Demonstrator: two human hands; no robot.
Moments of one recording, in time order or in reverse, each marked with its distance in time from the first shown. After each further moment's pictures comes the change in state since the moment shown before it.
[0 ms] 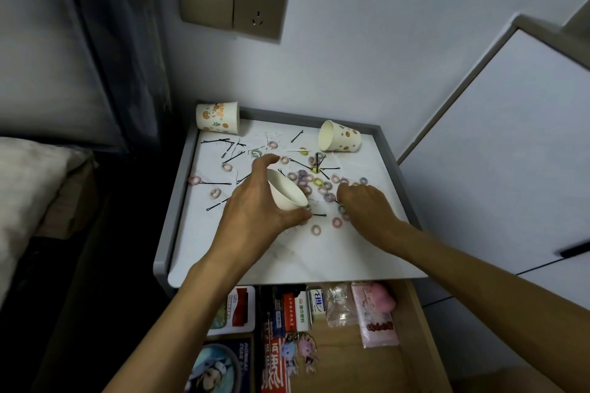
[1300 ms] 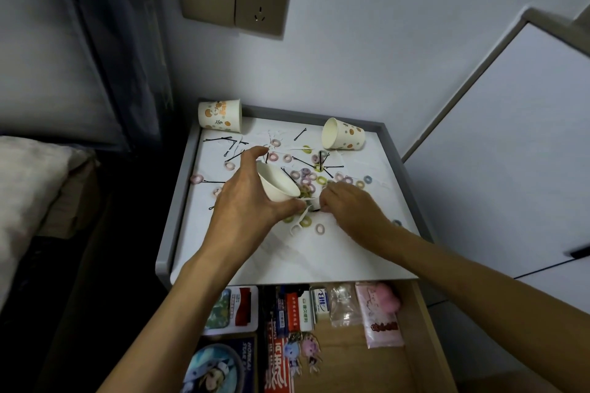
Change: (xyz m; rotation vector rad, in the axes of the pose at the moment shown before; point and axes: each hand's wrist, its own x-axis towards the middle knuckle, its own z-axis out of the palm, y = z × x) left_hand 0.003 0.000 -0.009 0.004 0.061 -0.046; right_hand 0.005 -0.013 0.015 0.154 0.220 -0.285
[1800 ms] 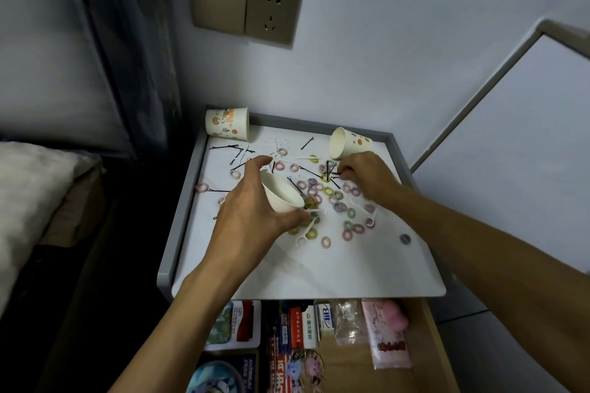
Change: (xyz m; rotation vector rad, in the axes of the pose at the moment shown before) left_hand 0.003 -0.004 0.000 -0.019 0.007 -0.037; right_hand 0.069 0.073 -0.009 0.162 -0.170 0.411
